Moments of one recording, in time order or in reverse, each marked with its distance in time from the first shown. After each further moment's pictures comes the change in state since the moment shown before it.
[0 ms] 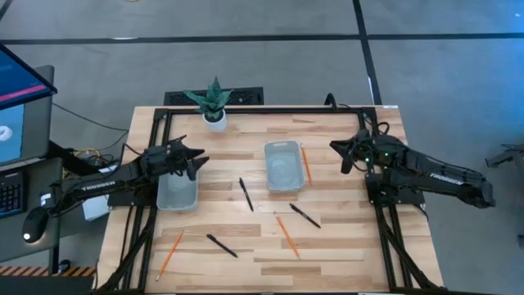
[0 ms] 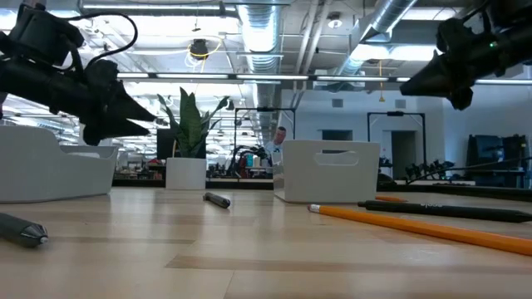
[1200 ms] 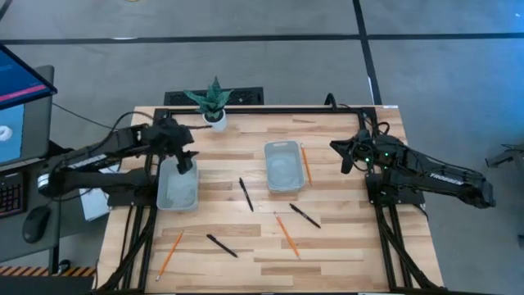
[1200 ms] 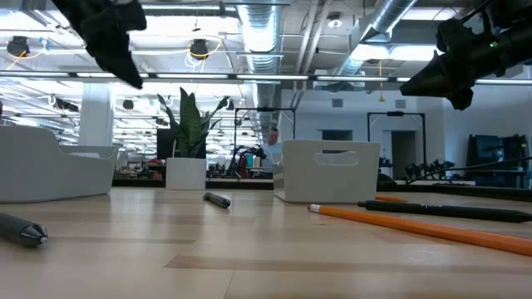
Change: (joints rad) left arm 0.000 0.473 0.806 -0.964 -0.058 0.444; right arm -0.001 0.000 0.000 0.000 0.000 -0.001
